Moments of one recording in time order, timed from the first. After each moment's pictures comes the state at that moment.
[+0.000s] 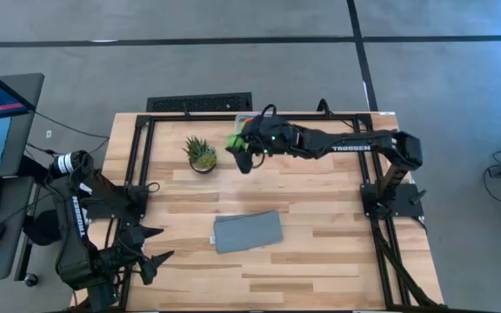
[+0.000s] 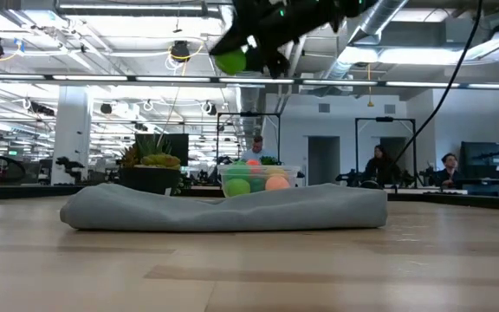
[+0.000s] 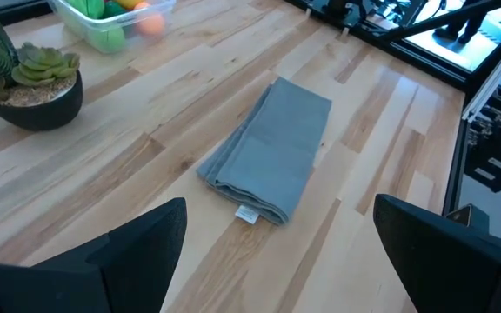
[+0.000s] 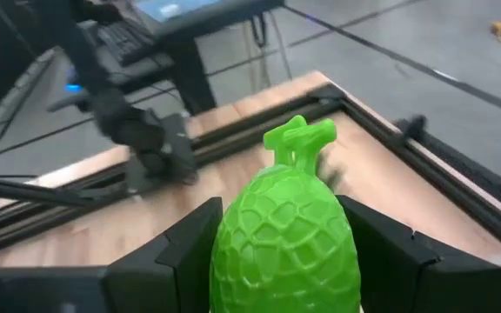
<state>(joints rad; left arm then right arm) -1.27 1.52 1.25 -1.50 -1.00 -2.11 -0.17 1.74 1.38 0.00 0.04 0.21</state>
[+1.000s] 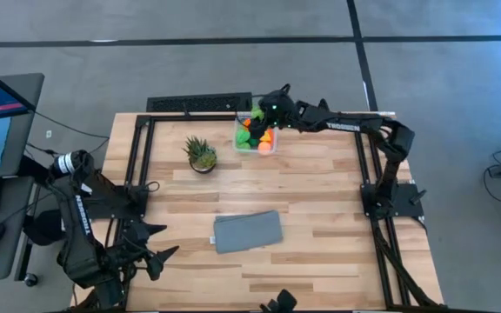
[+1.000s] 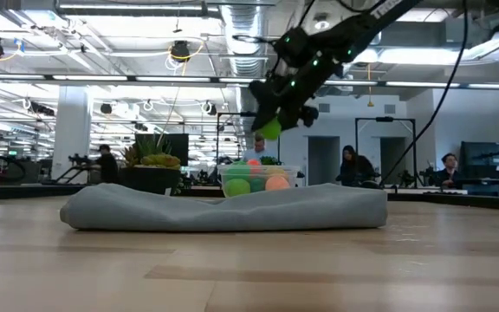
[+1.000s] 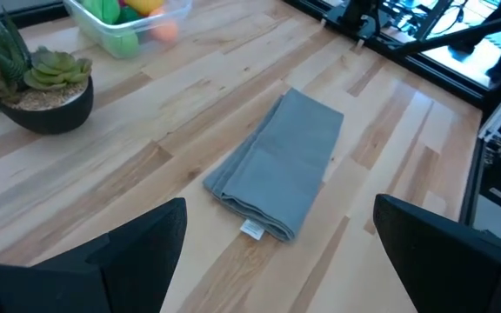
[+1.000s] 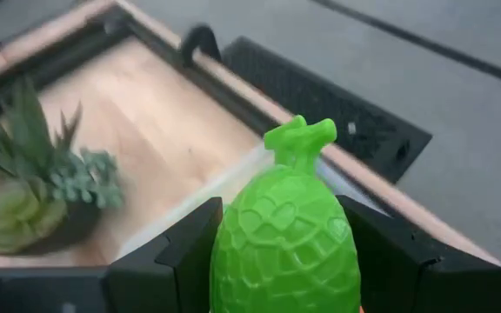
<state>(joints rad) -1.21 1.52 1.25 -1.49 -1.00 -2.11 -0.49 1.82 1.35 -0.17 0.07 0.20</state>
